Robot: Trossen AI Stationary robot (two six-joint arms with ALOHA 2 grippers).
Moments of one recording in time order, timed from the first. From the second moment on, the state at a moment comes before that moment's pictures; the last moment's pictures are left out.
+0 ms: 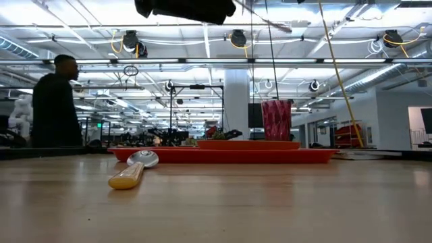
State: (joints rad) left arm -0.59 1.83 1.23 -0.04 -0.86 -0.26; right arm 0.53 1.70 1.23 -0.07 1.07 0.40
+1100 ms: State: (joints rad) left arm -0.55 1.93 1.23 0.68 -0.78 0.00; right arm 0.70 1.58 1.06 0.55 1.16 0.00
